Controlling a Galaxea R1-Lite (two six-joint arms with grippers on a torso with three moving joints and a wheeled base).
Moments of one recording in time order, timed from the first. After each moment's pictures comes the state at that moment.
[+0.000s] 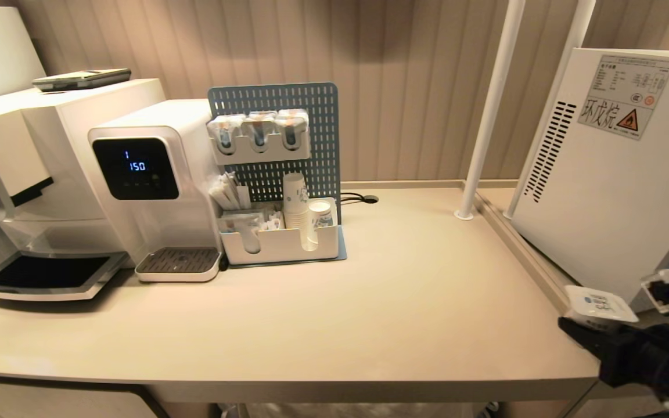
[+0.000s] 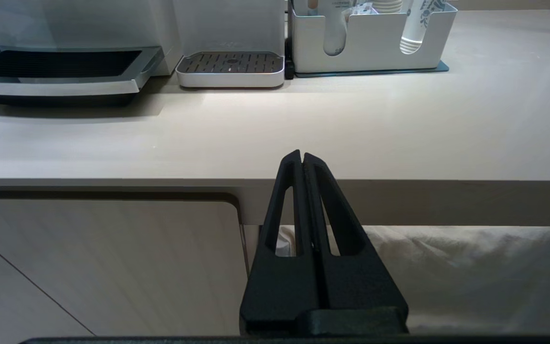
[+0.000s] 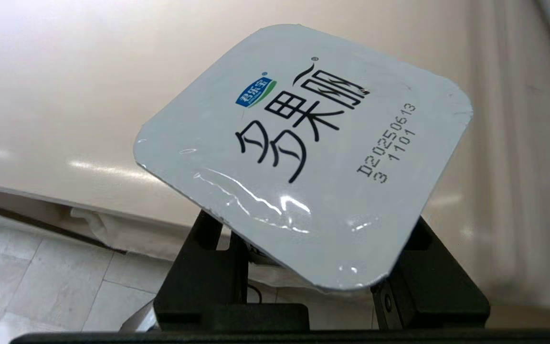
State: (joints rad) left arm 0.00 0.00 0.00 0.00 0.00 -0.01; right arm 0.09 1.50 -0.07 -1.03 0.14 -0.01
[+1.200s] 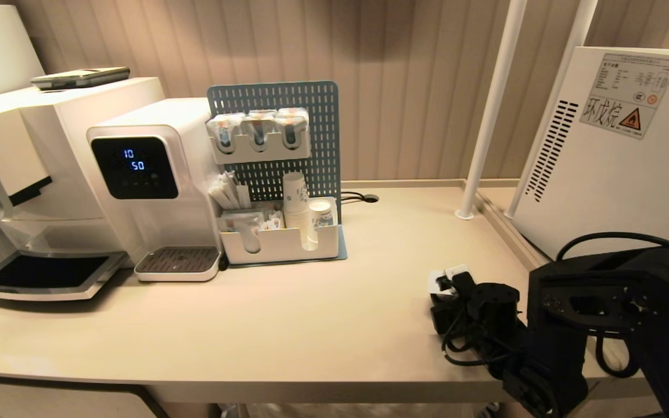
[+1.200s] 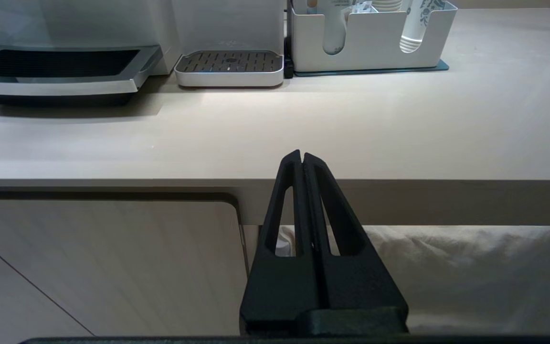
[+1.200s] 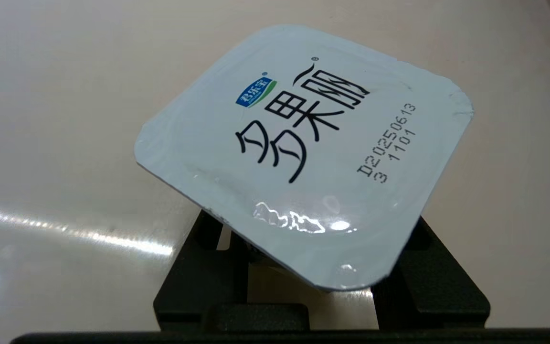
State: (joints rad) left arm 0.00 0.00 0.00 0.00 0.00 -0.01; right arm 0.41 2.47 -0.64 -1.52 -0.34 -0.17
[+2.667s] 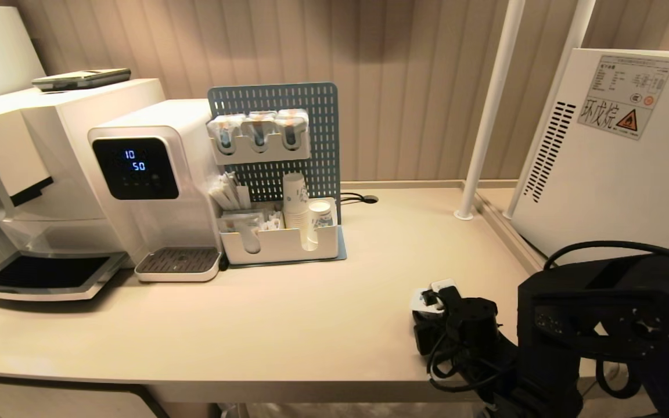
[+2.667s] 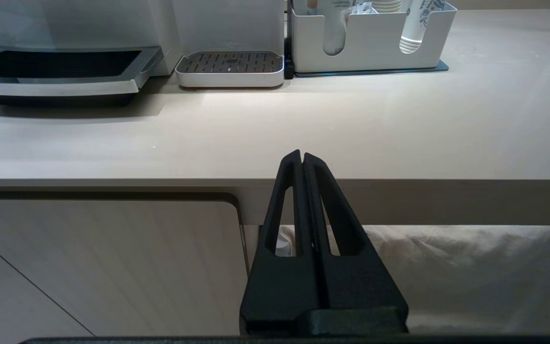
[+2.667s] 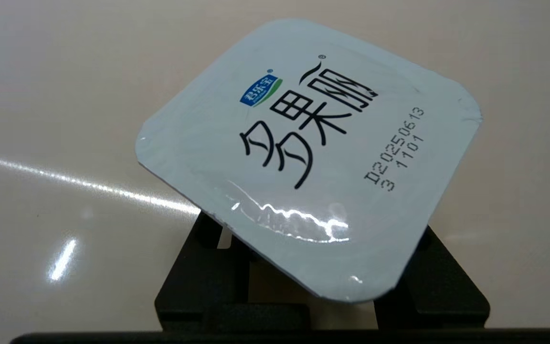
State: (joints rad) left arm 0.00 0.00 0.00 0.00 0.00 -0.01; right arm 0.54 2.44 -0.59 -1.38 -0.33 0.02
